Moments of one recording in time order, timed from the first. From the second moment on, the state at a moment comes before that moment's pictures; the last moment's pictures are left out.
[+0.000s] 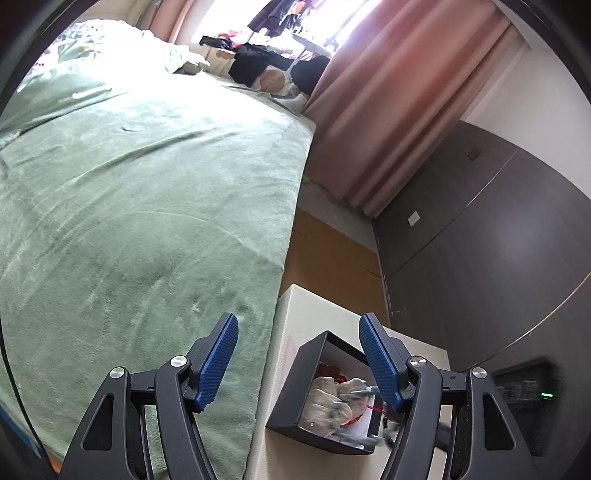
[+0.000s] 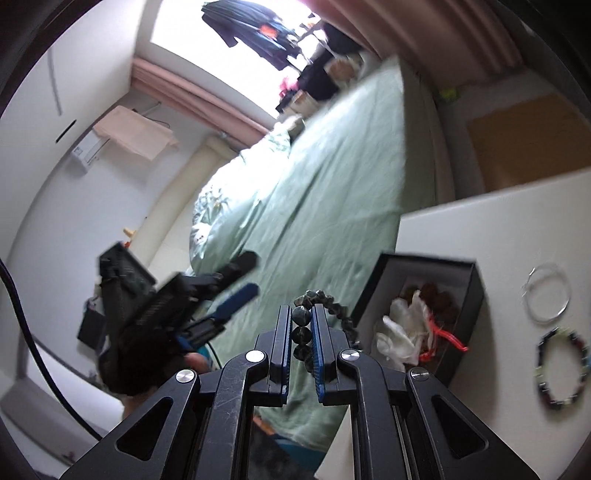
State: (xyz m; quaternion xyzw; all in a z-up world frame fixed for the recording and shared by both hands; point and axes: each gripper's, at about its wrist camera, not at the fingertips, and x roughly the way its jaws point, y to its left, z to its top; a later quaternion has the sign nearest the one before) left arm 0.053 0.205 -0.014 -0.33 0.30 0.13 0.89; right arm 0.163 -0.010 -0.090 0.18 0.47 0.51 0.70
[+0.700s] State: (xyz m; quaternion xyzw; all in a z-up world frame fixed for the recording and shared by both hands) left arm 0.088 0.133 -0.019 -0.26 0.34 0.07 0.90; right arm 0.199 -0.133 -0.081 0.17 0.49 0.32 0.79
